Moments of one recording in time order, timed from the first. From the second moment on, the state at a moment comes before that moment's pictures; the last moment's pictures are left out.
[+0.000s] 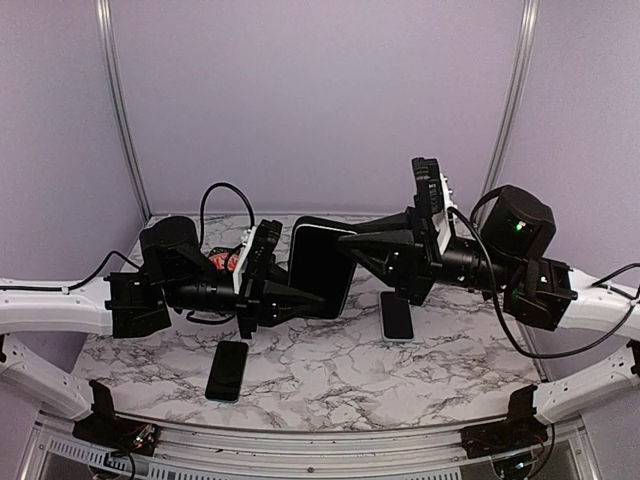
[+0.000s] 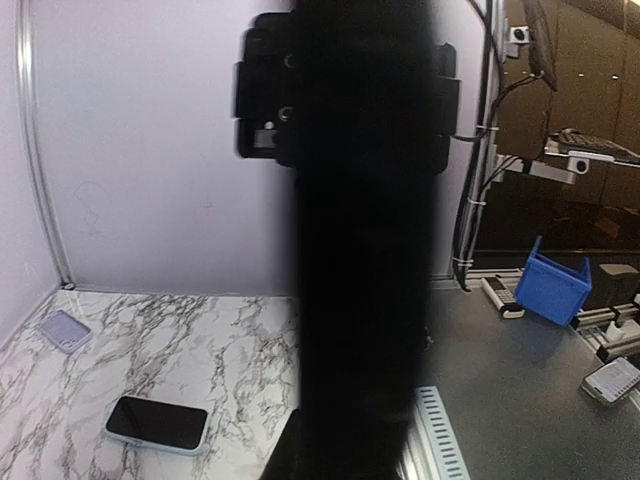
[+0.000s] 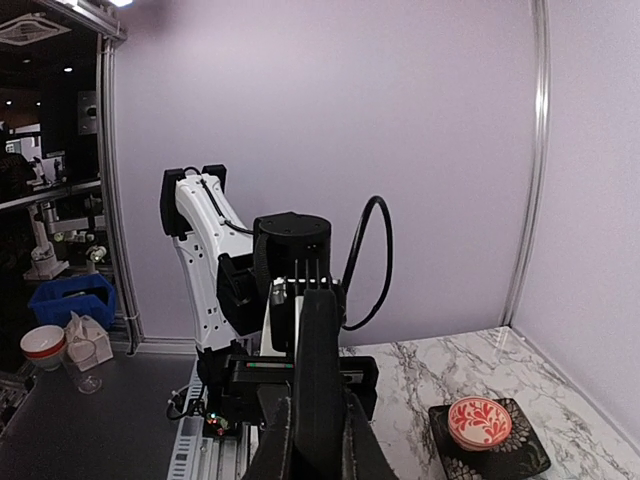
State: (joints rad) left arm -1.07 1.26 0.87 0.38 0.54 -0.04; right arm 1.15 1.07 0.99 0.24 -0.34 0.00
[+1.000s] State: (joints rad) left arm -1.08 1.19 0.86 0.41 0.46 -0.11; right arm 1.13 1.17 0.86 0.25 -0.36 0.03
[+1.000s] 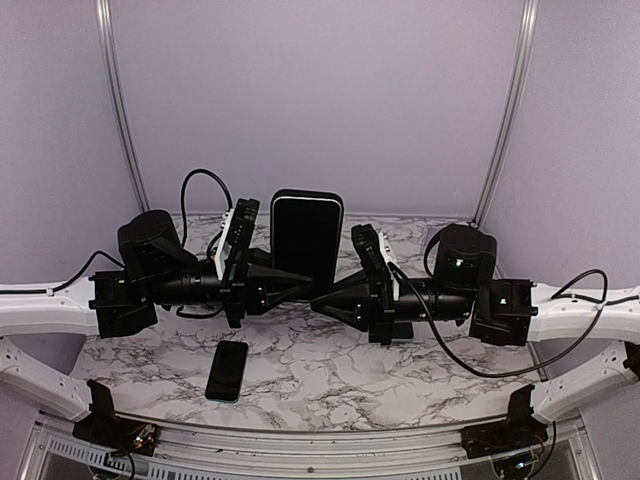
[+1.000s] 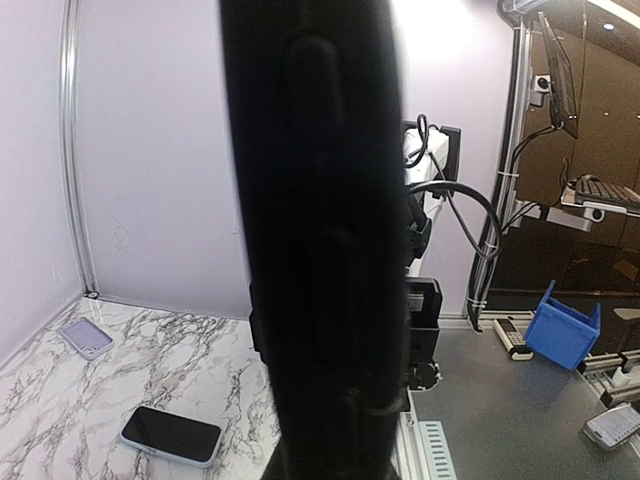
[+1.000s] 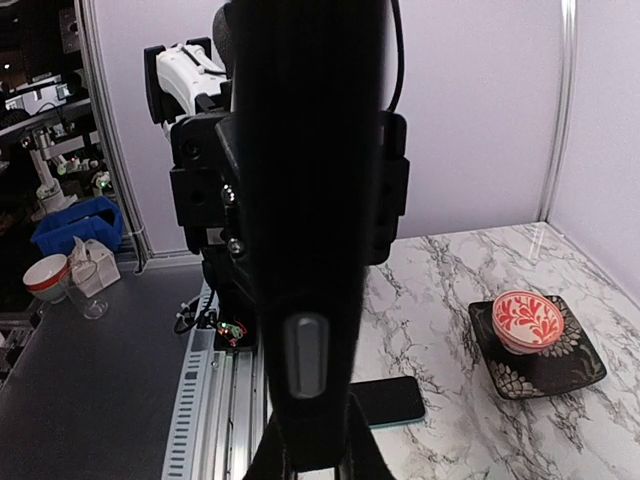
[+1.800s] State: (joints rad) left arm -1.09 1.19 0.76 0.23 0.24 0.17; right arm 1.11 1.05 1.17 -0.22 -0.23 -0.14
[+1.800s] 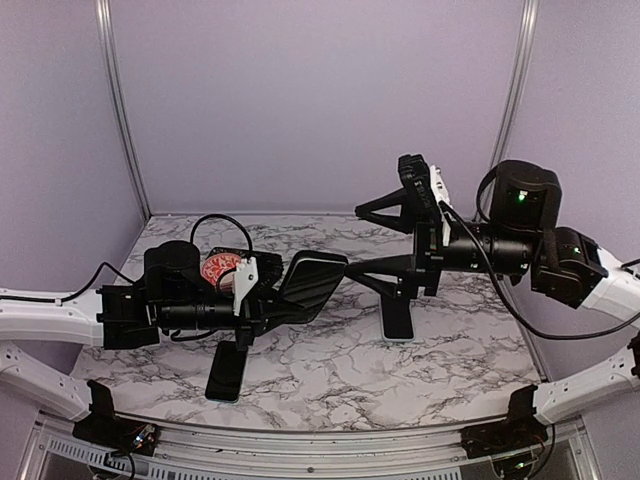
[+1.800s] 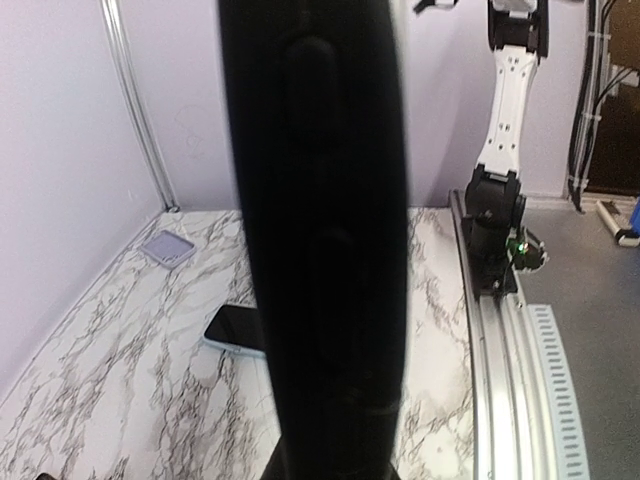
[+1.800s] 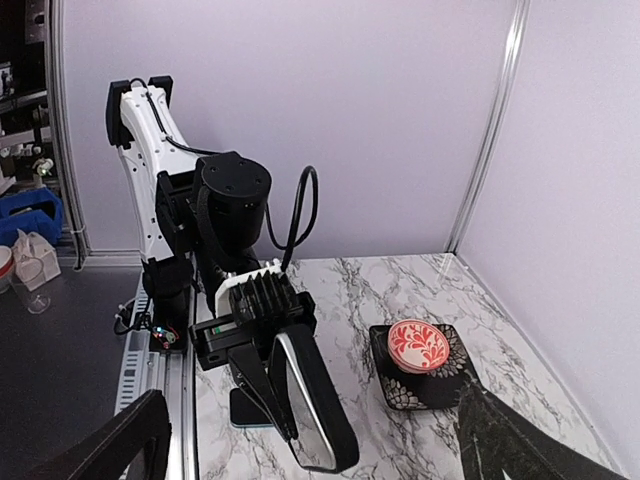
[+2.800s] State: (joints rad) left arm -1.13 1.21 0.77 0.08 0.24 0.17; right arm 1.11 1.32 1.34 -0.42 -0.33 -0.34
